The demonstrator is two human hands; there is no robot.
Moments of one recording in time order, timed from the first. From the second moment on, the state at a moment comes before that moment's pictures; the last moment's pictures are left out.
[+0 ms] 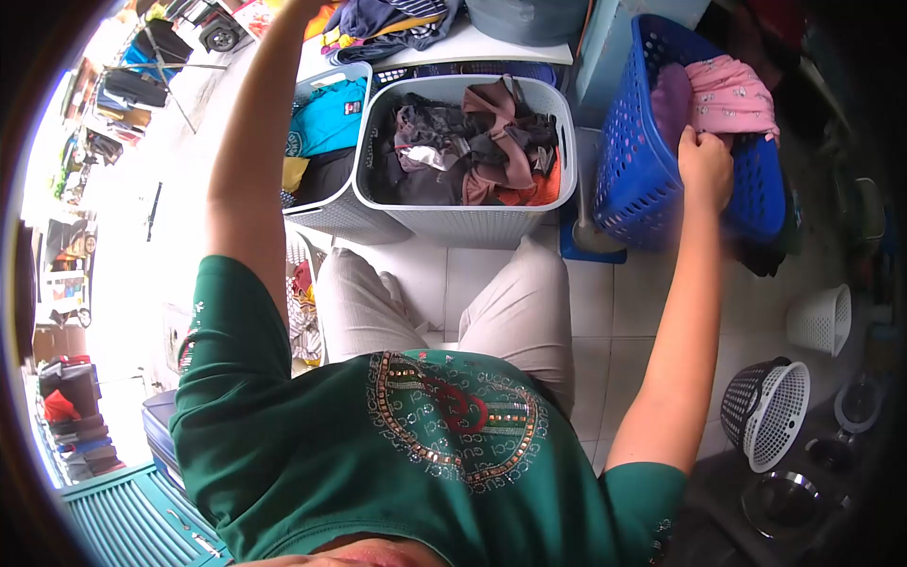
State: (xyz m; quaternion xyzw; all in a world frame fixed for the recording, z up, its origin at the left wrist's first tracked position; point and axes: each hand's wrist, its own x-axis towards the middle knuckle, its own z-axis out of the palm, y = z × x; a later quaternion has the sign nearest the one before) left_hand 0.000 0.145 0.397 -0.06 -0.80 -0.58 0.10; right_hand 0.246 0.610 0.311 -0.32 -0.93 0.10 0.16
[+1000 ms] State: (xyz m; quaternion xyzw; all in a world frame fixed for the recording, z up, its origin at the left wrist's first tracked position) left_hand 0.062 0.159 0.234 -0.20 -0.88 -0.43 0.06; right_hand 0.240 0.616 0.305 -0.32 -0.93 0.08 0.17
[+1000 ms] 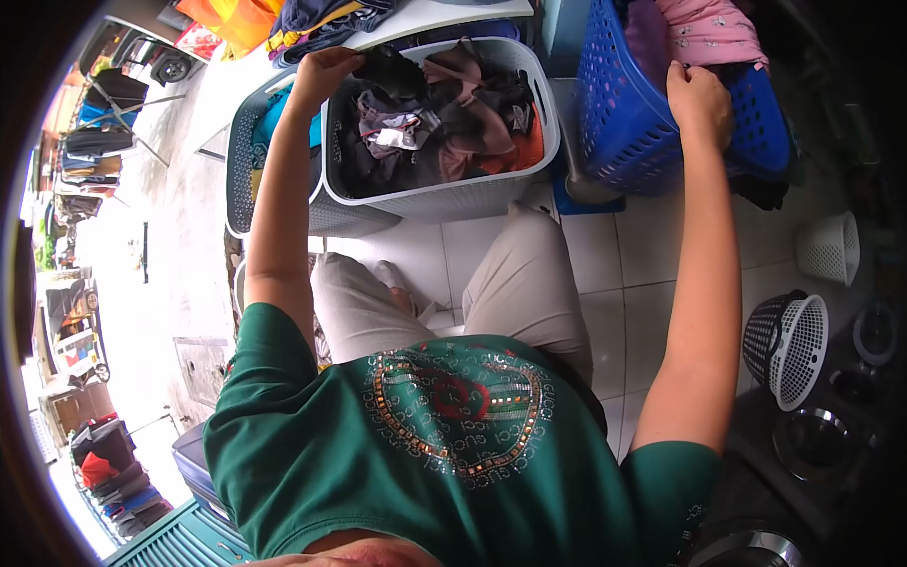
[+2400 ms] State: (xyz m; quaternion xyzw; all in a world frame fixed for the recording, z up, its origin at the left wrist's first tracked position) left_hand 0.102 0.147 0.299 -0.19 -0.89 -0.30 0.29; right_hand 0.239 0.618 0.304 -0.33 -0.93 0.09 0.16
